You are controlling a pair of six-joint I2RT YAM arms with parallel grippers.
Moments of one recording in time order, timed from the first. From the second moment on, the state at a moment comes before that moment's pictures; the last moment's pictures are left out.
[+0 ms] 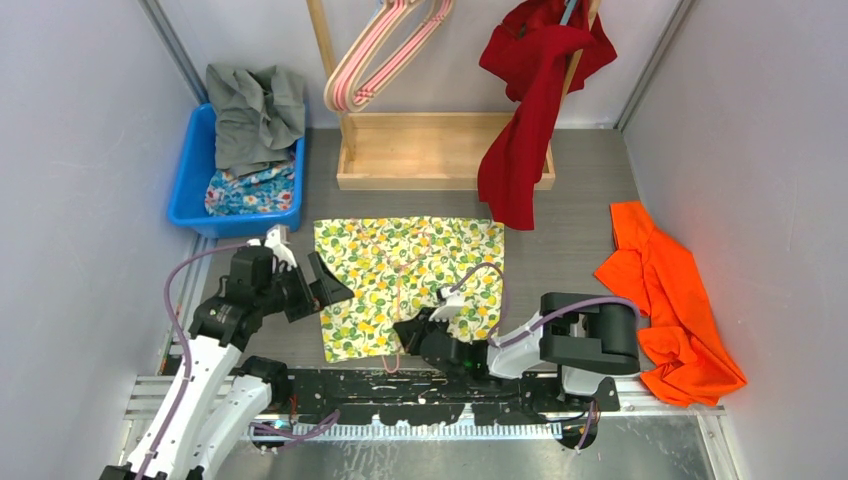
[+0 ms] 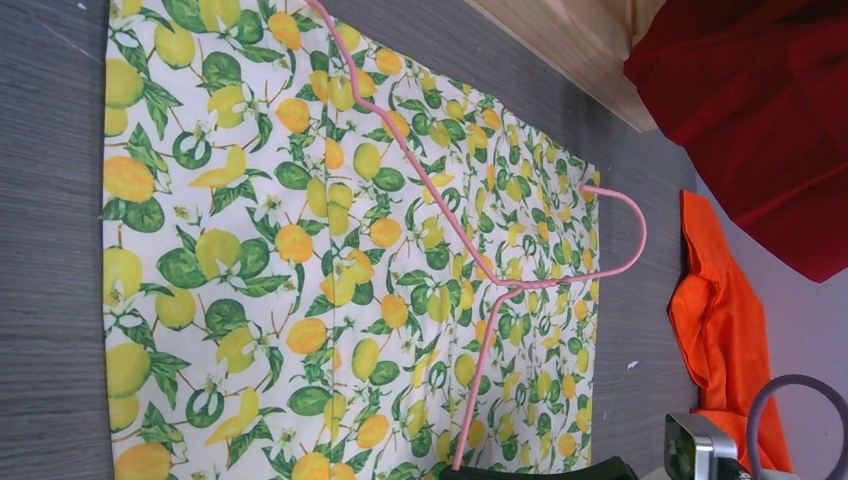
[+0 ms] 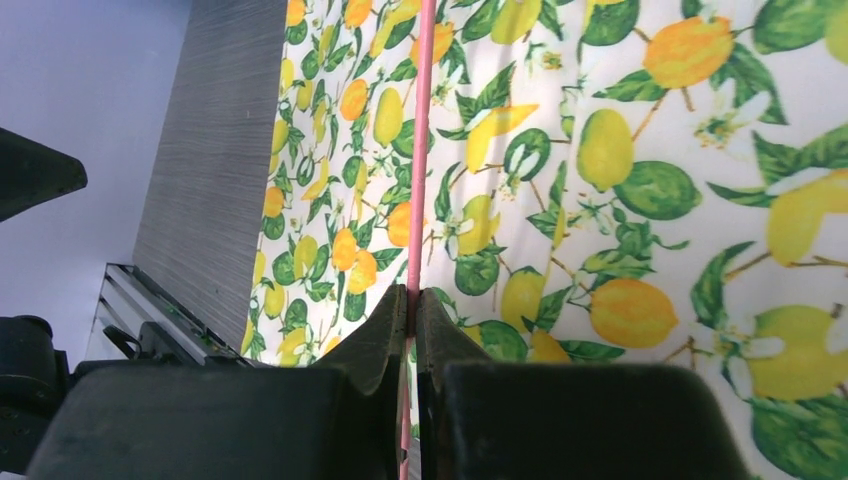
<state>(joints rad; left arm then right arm) -0.23 0.64 0.65 -0.79 0.41 -0.66 1.41 1.67 0.43 0.80 0.71 1.11</state>
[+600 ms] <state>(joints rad) -0.24 0.72 0.58 -0.64 0.41 -0.70 1.48 1.41 0.30 0.59 0.86 1.11</state>
